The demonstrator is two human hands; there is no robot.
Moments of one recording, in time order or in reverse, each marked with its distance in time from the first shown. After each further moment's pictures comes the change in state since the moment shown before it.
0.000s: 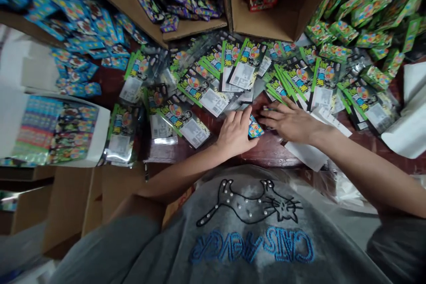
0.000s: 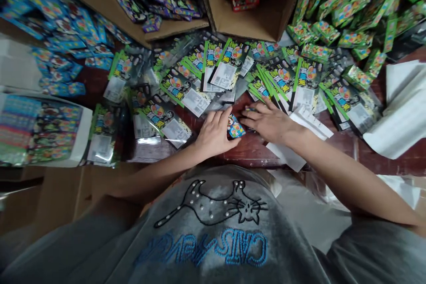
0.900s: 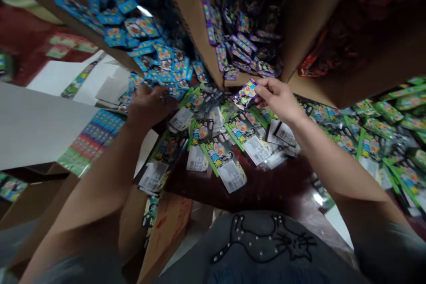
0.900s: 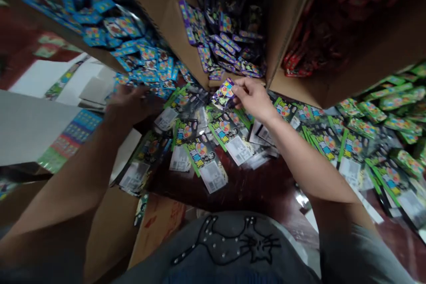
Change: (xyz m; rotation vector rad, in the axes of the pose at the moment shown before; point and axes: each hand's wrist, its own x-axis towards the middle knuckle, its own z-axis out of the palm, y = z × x) left_hand -0.041 -0.330 -0.191 0.306 0.385 -0.618; right_hand 0.285 -0.025 -0.089 0.878 0.505 0.234
